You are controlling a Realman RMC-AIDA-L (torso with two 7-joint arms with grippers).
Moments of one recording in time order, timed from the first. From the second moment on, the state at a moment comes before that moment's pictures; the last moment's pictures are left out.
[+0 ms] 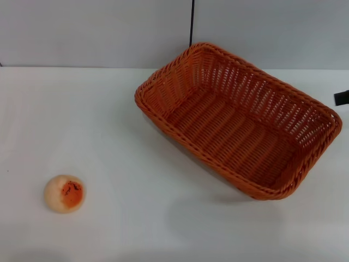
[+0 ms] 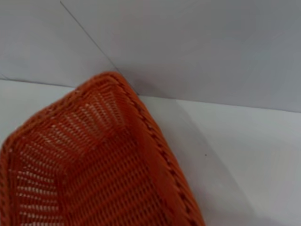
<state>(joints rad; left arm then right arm) -0.05 -2.07 -0.25 -0.02 1.70 1.67 -0.46 0.62 1.93 -0.61 -1.08 -2.46 -1.72 2.34</state>
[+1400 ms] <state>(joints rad) -0.05 -2.06 -0.25 -0.01 1.70 1.66 -0.46 0.72 1.96 -0.69 -0.70 -2.42 -1.36 2.13</state>
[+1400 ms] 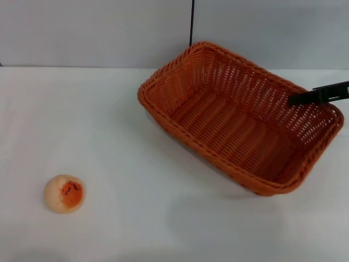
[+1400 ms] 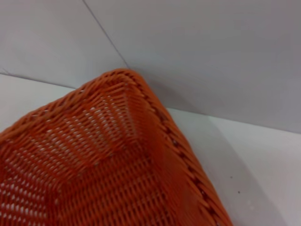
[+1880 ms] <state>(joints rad) -0.05 -2.06 -0.25 -0.01 1.70 1.68 -0.46 0.72 1.98 -0.69 -0.77 -2.40 -1.45 1.98</state>
